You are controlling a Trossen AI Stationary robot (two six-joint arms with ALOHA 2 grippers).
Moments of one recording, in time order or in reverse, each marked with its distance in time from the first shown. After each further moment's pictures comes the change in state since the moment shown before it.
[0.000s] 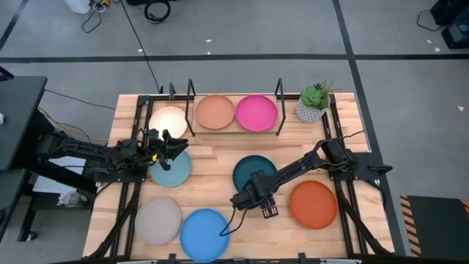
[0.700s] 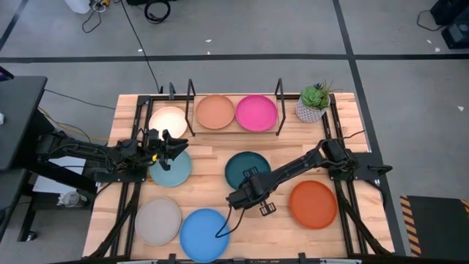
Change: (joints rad) left arm 0.000 0.000 0.000 0.000 0.000 0.000; right arm -0.002 0.000 0.163 -0.104 0.114 -0.139
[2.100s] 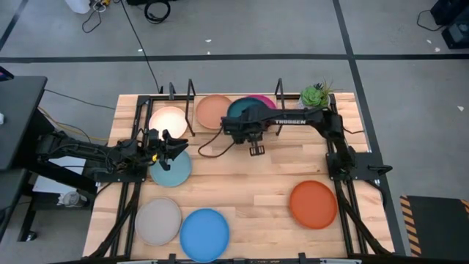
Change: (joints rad) left arm 0.000 0.000 0.000 0.000 0.000 0.000; right arm -0.514 -0.081 0.123 -0.117 0.135 -0.214
